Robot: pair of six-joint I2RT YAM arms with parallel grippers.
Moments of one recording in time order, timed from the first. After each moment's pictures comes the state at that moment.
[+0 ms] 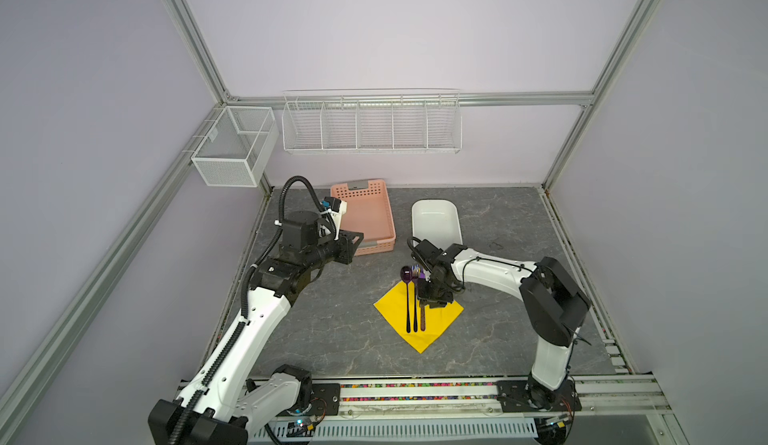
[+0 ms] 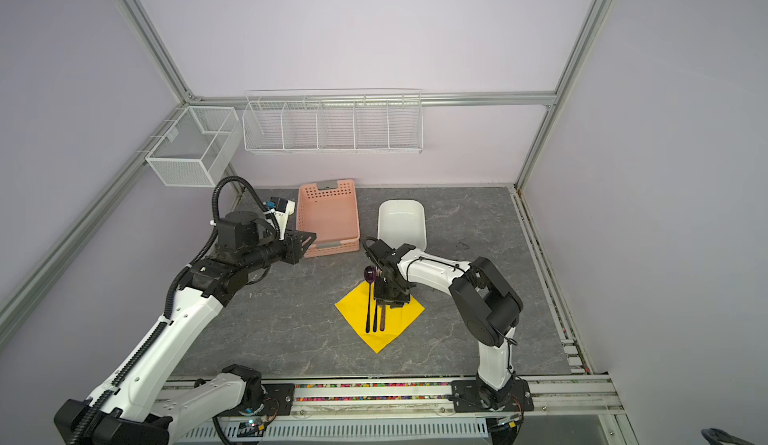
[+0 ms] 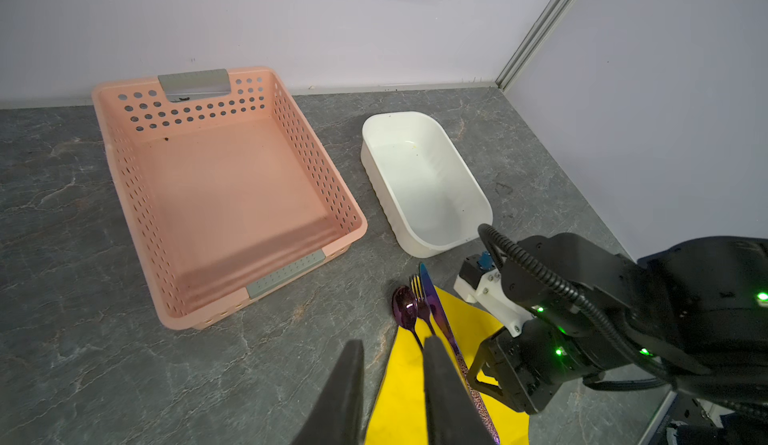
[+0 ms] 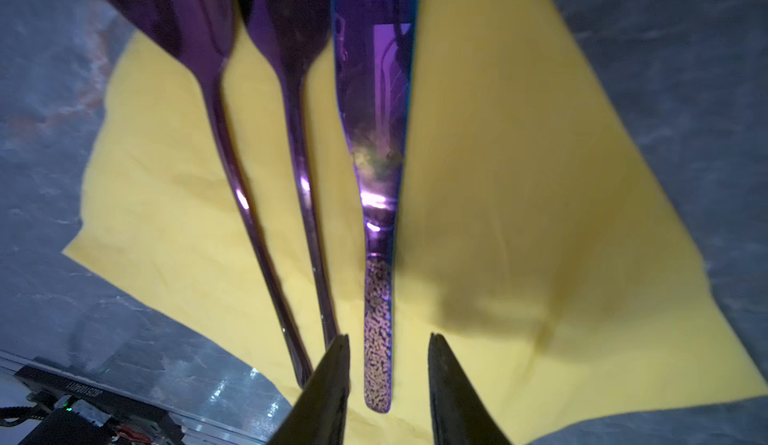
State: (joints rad) left arm -0.35 1.07 1.04 -0.47 0.34 -0.18; right arm 0.78 1.85 1.26 -0.84 -0.20 0.79
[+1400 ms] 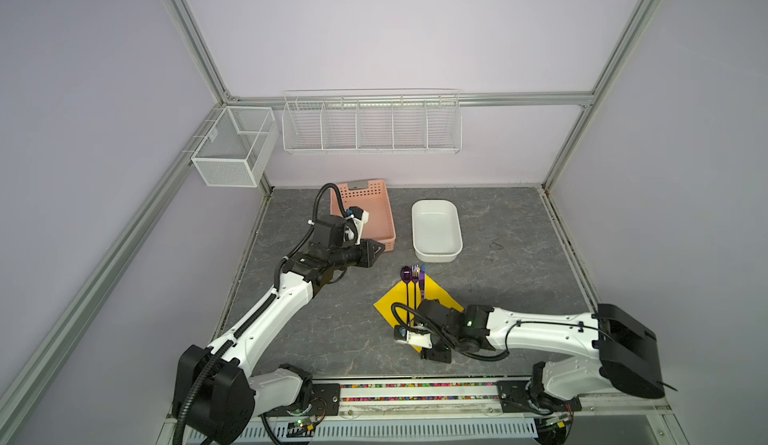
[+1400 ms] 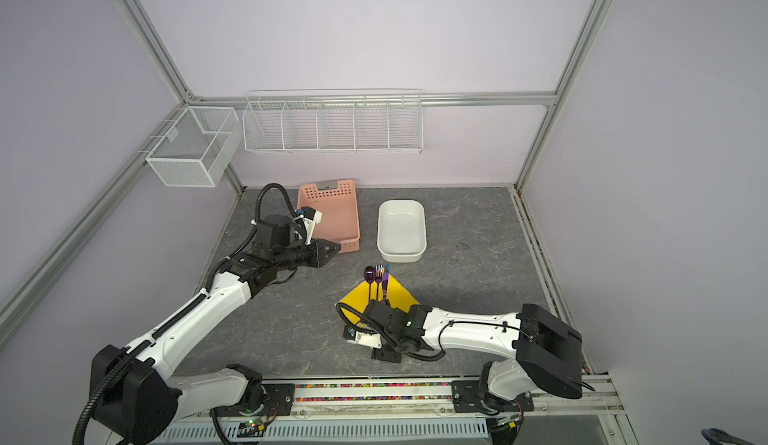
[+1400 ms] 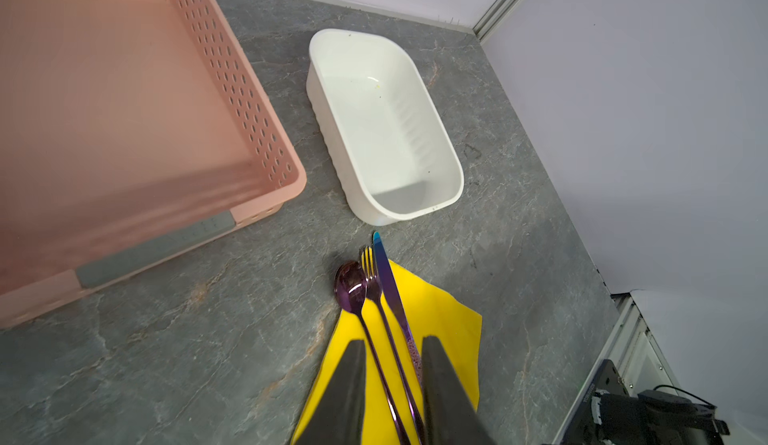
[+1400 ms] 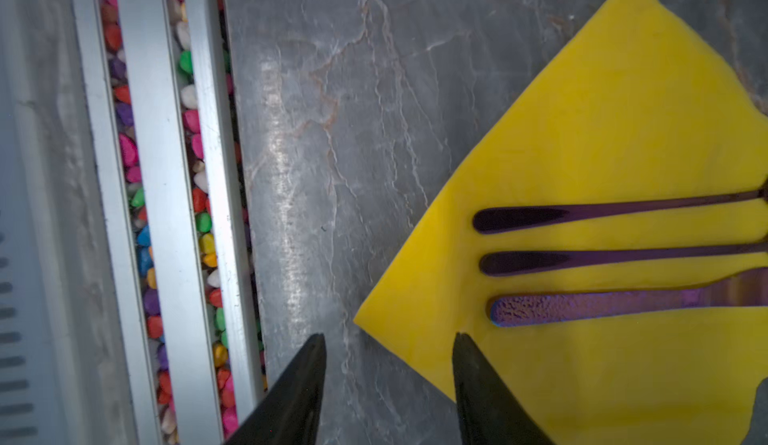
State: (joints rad) left arm -0.45 1.22 0.93 -0.31 0.41 -0.36; right arm 1.22 1.45 0.79 -0.51 -0.02 -0.31
